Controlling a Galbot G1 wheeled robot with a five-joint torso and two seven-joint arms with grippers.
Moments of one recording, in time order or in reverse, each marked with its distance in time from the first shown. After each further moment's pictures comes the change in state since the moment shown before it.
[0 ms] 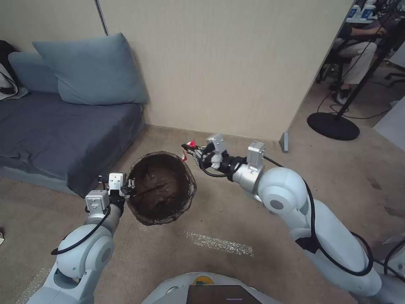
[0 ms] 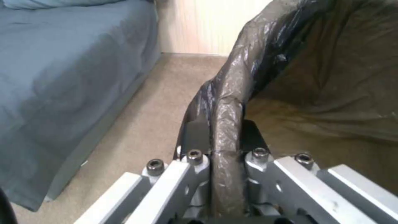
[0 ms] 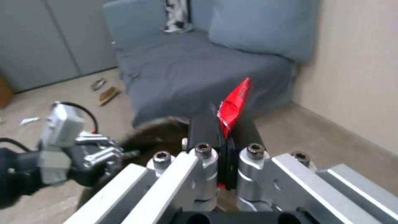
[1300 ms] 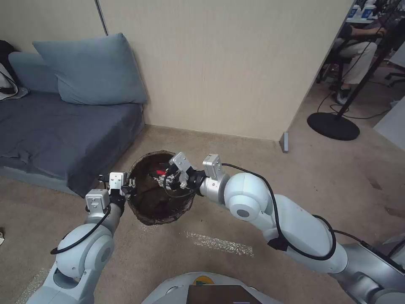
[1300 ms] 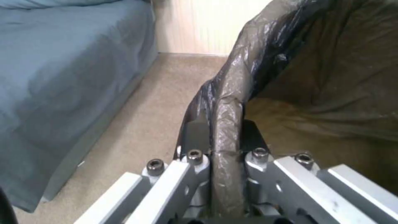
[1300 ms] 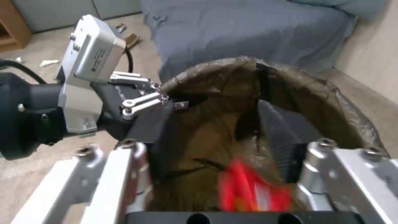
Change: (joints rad) left arm -0.003 -0.003 0.002 -0.013 -0.007 0.017 0.001; right arm 0.141 0.069 -0.312 -0.064 -0.014 -0.074 0.119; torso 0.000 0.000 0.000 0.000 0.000
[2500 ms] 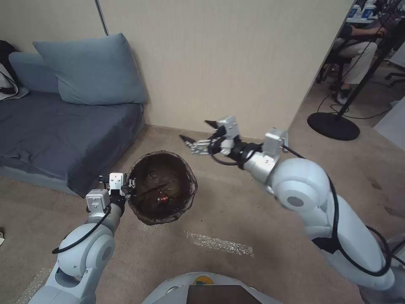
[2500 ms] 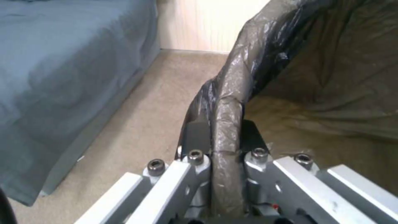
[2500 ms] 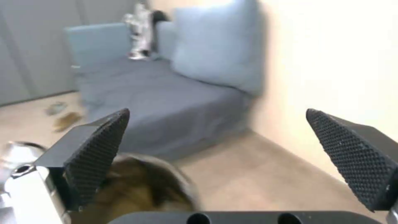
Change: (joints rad) left arm -0.008 -0.018 -0.006 0.017 -0.002 0.001 0.002; right arm -0.243 -0.110 0.521 0.144 -0.043 0.106 -0.083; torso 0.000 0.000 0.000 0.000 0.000
